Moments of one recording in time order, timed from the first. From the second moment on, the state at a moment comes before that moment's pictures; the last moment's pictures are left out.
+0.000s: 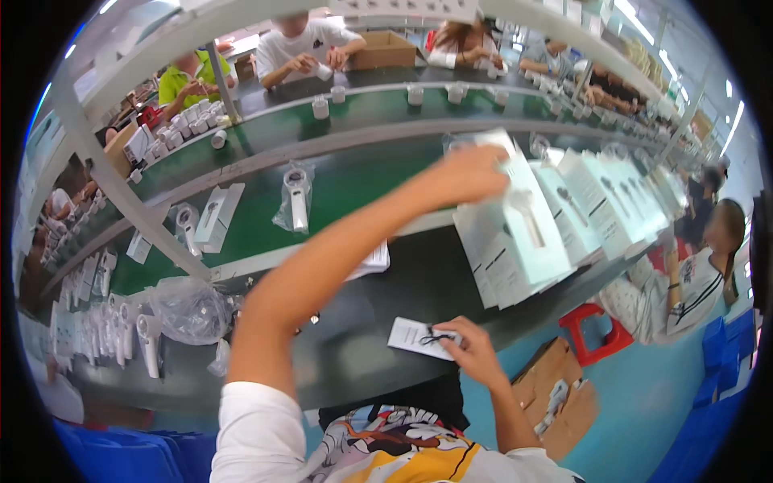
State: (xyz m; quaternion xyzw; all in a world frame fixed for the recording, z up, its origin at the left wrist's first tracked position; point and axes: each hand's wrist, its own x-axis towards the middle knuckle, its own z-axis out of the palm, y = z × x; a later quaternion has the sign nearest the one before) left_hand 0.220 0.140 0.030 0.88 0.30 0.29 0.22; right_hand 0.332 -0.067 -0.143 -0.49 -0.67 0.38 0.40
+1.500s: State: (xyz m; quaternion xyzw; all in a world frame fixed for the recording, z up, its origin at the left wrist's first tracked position) left_hand 0.045 0.131 -0.019 0.68 0.52 0.51 -0.07; right_hand 0.278 -0.014 -0.127 -0.45 -0.57 0.44 0.53
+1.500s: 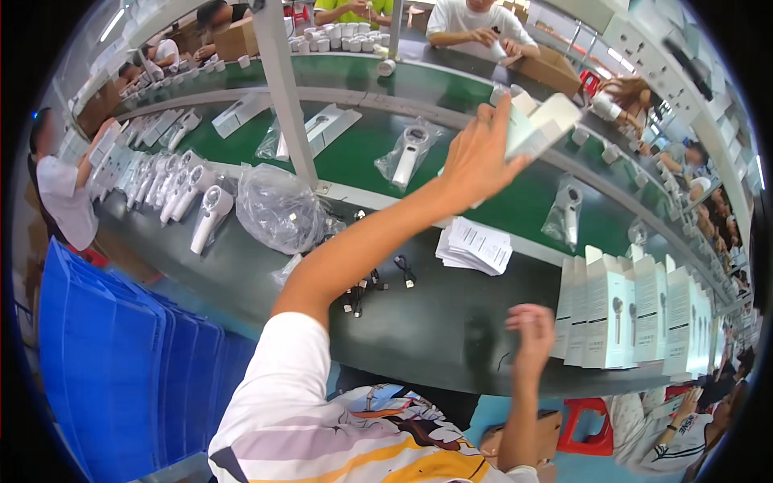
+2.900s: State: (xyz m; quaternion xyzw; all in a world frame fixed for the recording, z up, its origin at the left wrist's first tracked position) left_hand 0.042 0.093 -0.140 0.85 0.41 0.33 0.05; right_hand 0.271 0.028 -0.119 -0.43 -0.71 0.35 0.44
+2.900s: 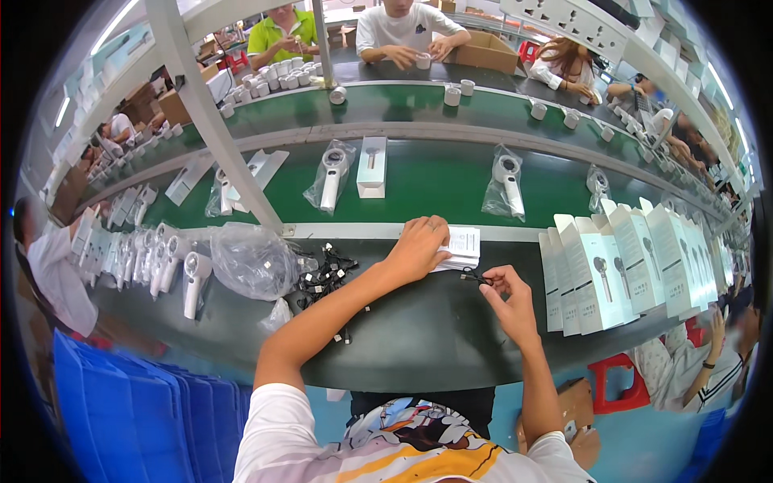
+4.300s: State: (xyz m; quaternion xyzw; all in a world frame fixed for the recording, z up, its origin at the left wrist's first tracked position) left_hand 0.073 0.003 -0.182 0.87 0.37 0.30 0.12; right_hand 0.280 0.019 -0.171 -0.40 -0.78 0.22 0.42
